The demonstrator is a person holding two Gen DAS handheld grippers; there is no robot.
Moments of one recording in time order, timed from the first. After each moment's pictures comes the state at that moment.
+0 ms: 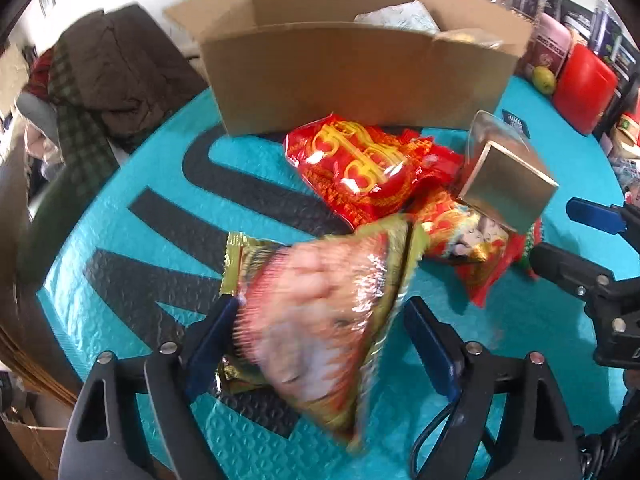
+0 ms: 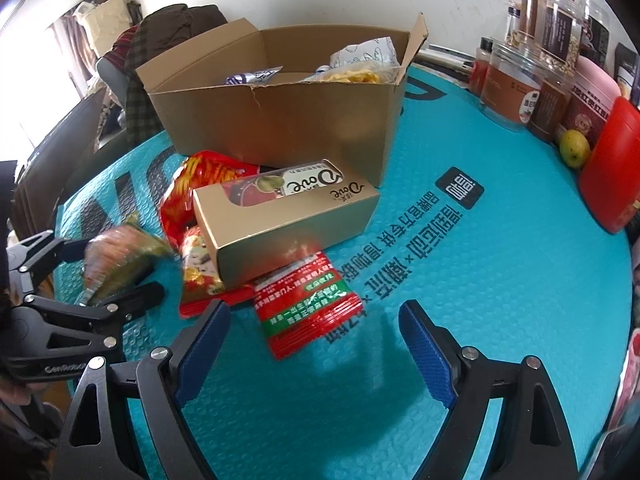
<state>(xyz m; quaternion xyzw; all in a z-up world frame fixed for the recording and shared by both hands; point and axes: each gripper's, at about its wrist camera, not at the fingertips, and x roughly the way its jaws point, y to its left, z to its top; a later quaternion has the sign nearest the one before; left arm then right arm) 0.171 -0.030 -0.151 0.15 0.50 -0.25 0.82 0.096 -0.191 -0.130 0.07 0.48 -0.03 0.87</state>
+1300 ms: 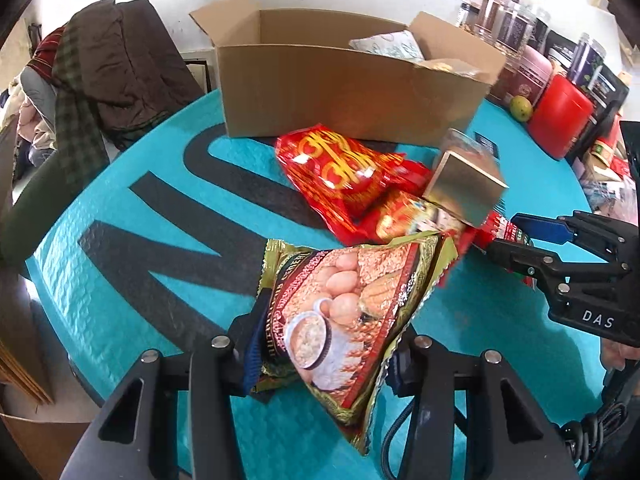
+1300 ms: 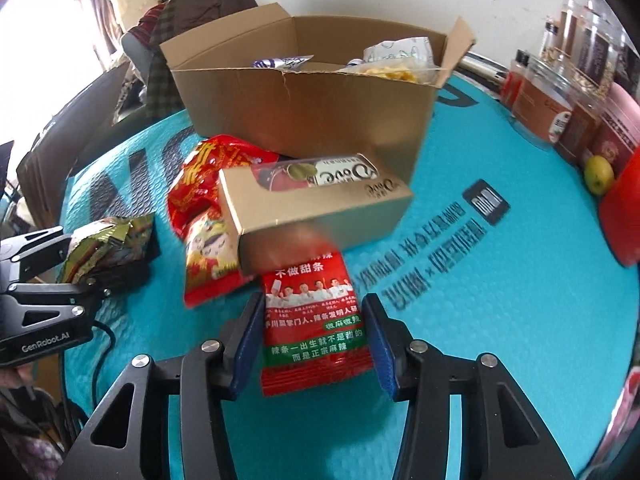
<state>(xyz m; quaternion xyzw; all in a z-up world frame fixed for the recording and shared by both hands) 0.144 -0.014 -0.139 0.09 0.48 -0.28 0.83 0.091 -0.187 -0.131 0.04 0.49 0.01 0.87</state>
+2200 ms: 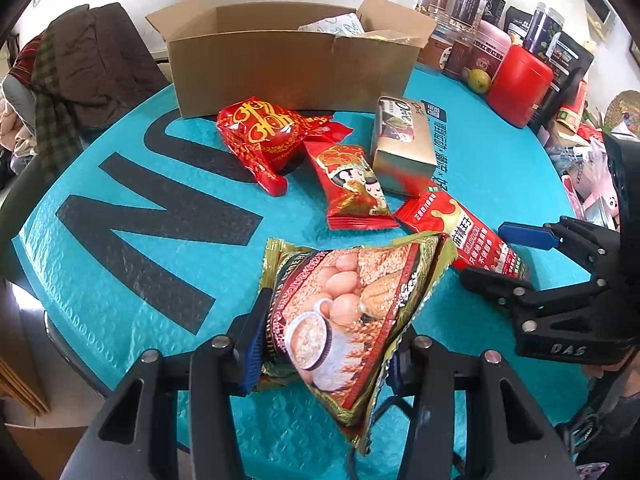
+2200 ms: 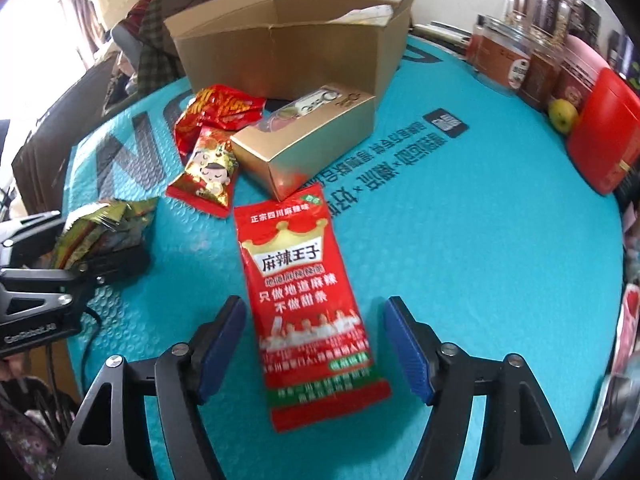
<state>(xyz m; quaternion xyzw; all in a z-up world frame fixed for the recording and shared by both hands) 0.102 -0.019 -0.134 0.10 0.49 -0.32 0.81 0.041 -0.177 -0.144 0.03 0.51 -0.03 0.86</state>
